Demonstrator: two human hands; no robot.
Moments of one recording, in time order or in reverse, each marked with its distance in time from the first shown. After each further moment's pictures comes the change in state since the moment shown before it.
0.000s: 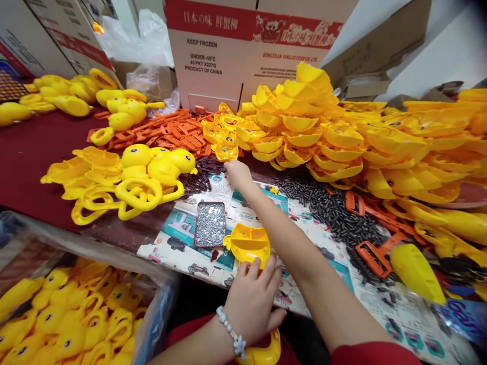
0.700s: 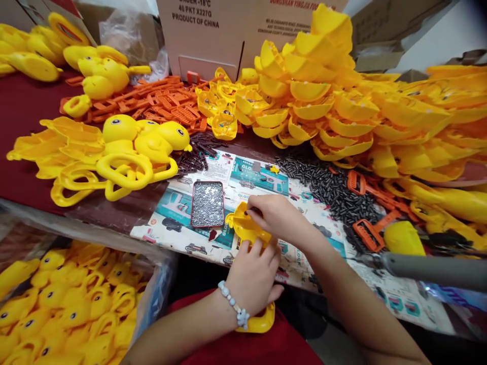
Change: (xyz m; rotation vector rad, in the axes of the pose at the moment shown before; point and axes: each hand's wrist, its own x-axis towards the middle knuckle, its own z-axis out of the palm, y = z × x) left_hand 0.007 0.003 -0.005 0.040 -0.037 0.034; right_hand -0.180 -0.004 -0.045 0.112 -0.164 -0.126
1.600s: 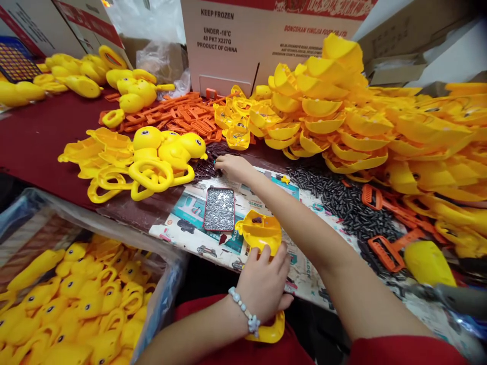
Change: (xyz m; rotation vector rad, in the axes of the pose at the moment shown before) left_hand -0.002 0.006 0.002 0.023 0.016 -0.042; right_hand 0.180 0.004 0.016 -0.054 0.006 -0.361
